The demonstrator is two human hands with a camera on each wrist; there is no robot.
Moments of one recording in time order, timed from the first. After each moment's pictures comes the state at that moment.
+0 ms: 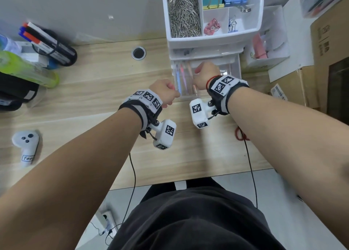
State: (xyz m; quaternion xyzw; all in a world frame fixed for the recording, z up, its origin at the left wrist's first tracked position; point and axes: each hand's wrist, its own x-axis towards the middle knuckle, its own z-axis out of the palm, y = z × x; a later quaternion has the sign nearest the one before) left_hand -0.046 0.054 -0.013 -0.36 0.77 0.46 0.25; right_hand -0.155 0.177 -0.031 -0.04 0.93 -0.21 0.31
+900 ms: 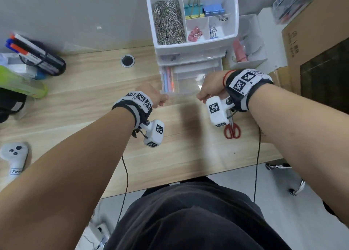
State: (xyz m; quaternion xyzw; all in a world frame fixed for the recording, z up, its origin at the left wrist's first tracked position) left_hand -0.051 0.044 -0.009 -0.32 0.82 0.36 0.31; right_hand -0.172 0.234 0.024 -0.15 0.85 0.00 0.51
